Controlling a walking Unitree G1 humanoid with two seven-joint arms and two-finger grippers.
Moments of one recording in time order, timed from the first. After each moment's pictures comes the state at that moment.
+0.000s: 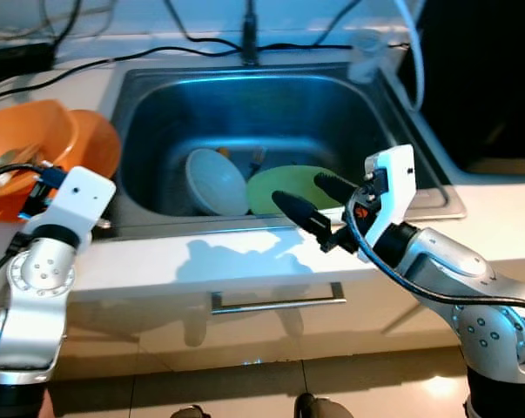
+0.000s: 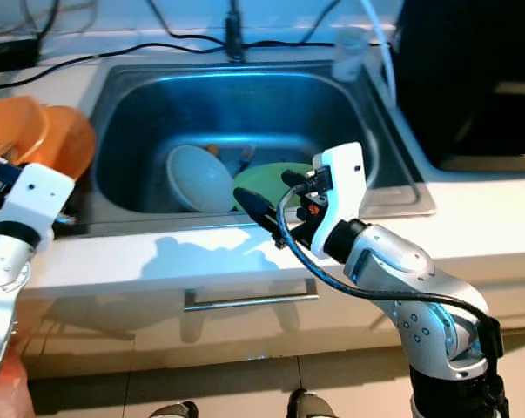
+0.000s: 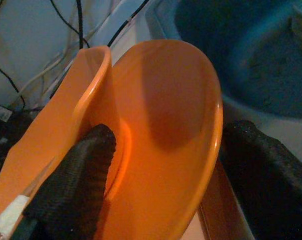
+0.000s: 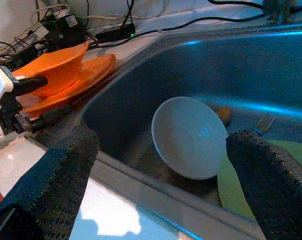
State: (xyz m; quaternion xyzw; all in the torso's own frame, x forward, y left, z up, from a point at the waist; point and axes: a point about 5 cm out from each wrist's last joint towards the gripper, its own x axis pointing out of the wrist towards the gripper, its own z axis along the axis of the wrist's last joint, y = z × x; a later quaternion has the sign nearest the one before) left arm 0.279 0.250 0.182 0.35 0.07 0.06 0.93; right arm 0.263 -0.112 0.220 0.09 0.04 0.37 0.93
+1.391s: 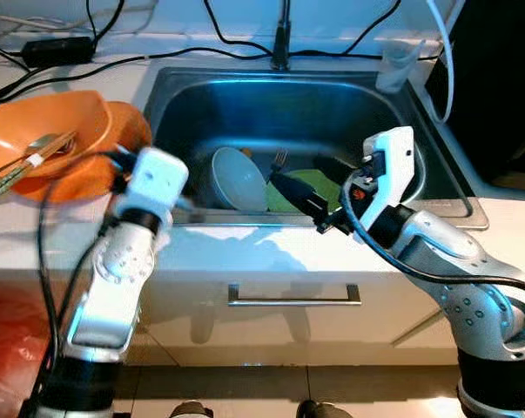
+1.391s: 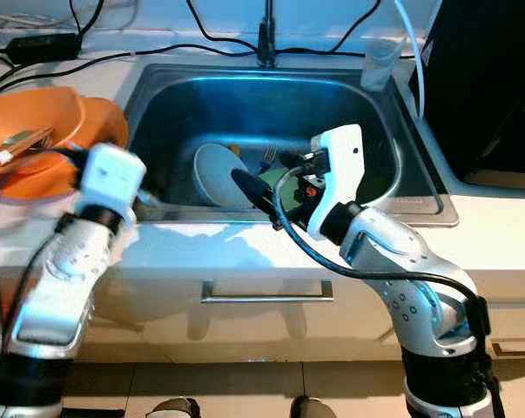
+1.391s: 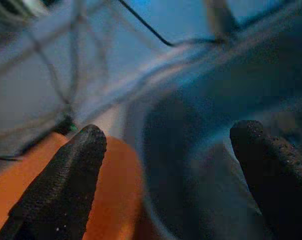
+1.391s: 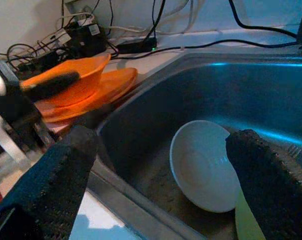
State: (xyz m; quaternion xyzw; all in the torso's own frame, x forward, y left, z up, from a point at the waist) left arm 0.306 0.171 0.203 0.25 -0.11 0.00 0.96; right arm 0.279 -0.109 0.228 0.08 0.01 0.37 0.93
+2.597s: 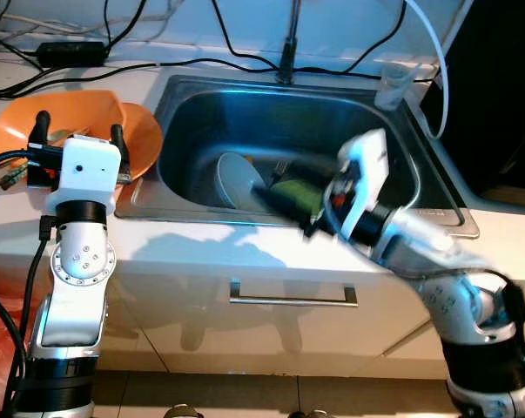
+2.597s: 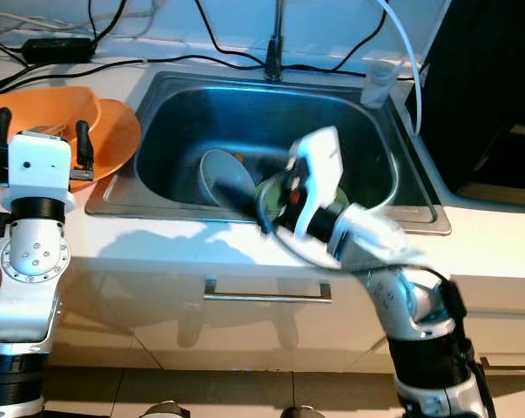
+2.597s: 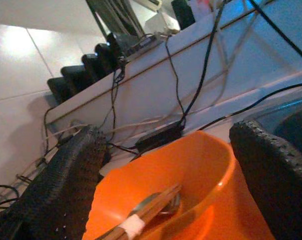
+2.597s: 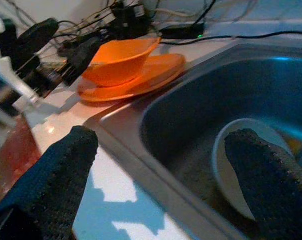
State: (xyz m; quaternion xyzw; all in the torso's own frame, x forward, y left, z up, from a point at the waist) left arm 0.296 0.221 0.216 0.27 -0.18 0.17 0.93; right arm 0.286 -0.092 0.211 0.08 0.03 0.45 0.89
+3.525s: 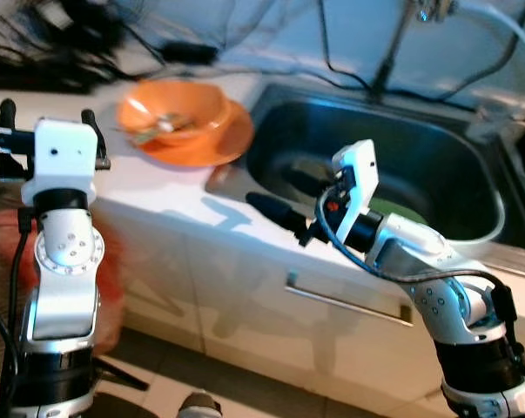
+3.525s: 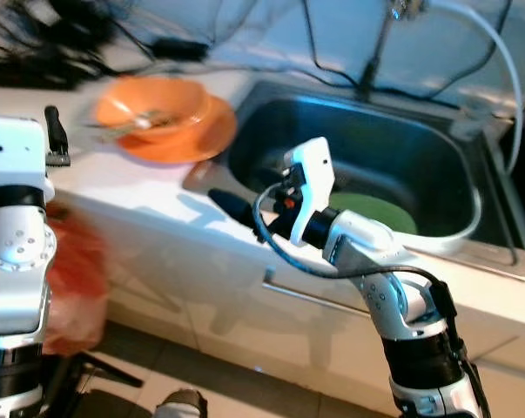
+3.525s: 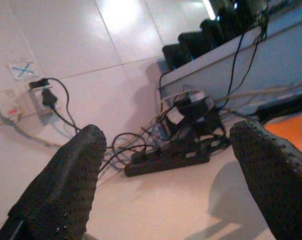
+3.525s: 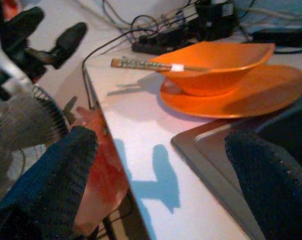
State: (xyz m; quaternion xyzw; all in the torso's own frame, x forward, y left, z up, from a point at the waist) left arm 0.296 0.230 0.237 0.25 -0.19 0.21 0.93; right arm 0.292 -0.094 0.206 0.09 0.03 0.44 0.89
